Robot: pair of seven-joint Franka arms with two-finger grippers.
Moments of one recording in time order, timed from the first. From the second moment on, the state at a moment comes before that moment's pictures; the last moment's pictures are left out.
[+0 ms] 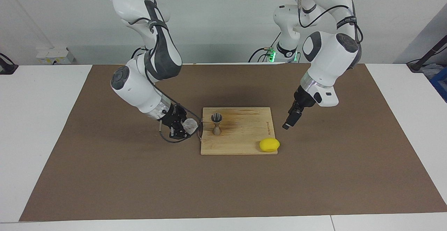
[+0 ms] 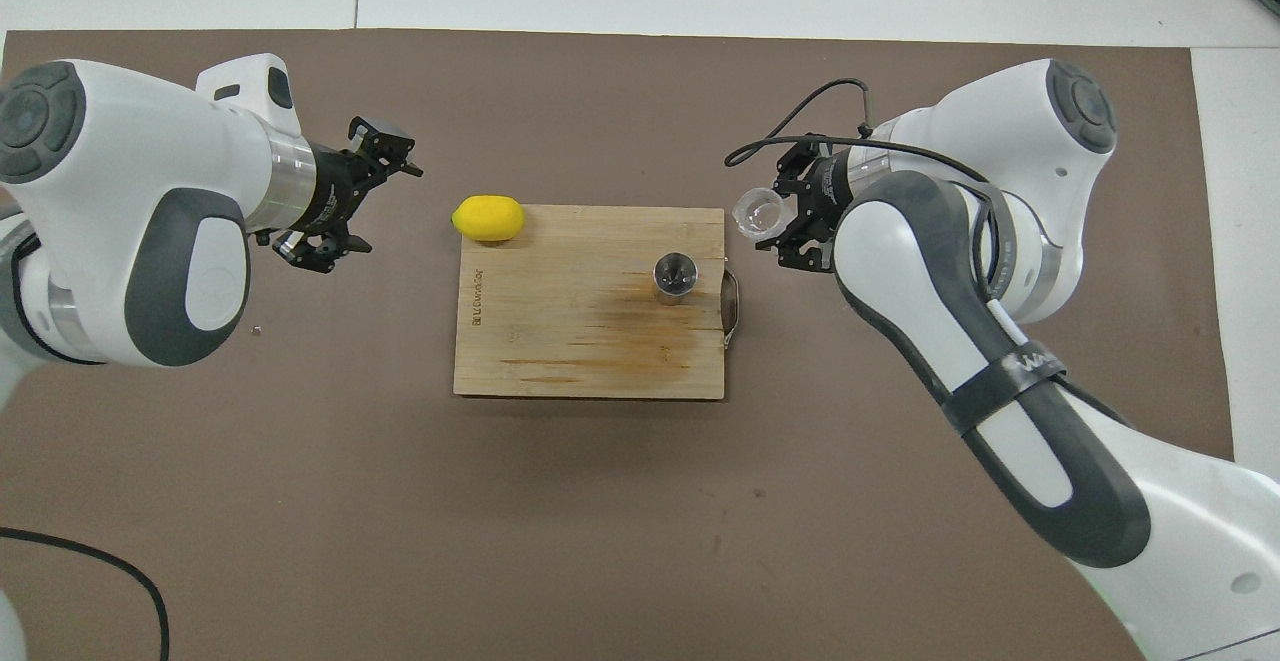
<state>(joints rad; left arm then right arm) -0.10 0.18 -0.14 -1.80 -0.18 2.15 -0.87 0.26 0.38 0.02 -1.67 0.47 2.15 1.62</state>
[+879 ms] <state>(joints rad) 0.05 0.15 -0.13 -1.71 -0.01 1.98 -0.05 0.38 0.38 0.02 -1.66 0.19 2.16 1.70</state>
